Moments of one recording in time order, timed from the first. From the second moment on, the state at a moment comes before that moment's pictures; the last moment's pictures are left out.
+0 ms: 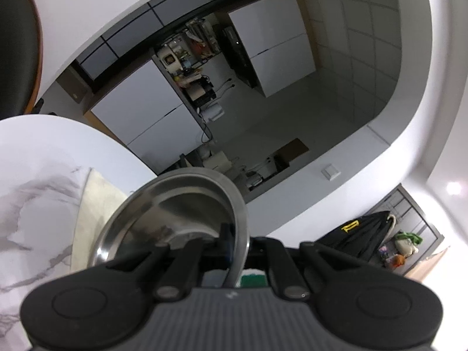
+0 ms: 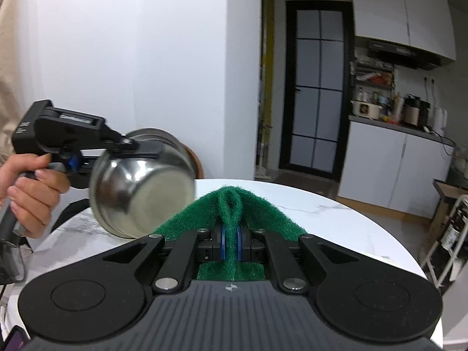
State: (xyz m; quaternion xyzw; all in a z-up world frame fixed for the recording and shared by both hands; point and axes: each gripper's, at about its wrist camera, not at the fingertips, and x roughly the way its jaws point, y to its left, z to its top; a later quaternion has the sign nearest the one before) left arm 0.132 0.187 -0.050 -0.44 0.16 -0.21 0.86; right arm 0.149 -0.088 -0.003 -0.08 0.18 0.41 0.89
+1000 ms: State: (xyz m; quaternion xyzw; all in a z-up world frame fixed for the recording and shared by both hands) left arm 0.168 0.091 -0.056 -0.25 0.29 -0.20 0.90; right arm 0.167 -0.134 -0.032 -0.10 0.26 0.36 0.89
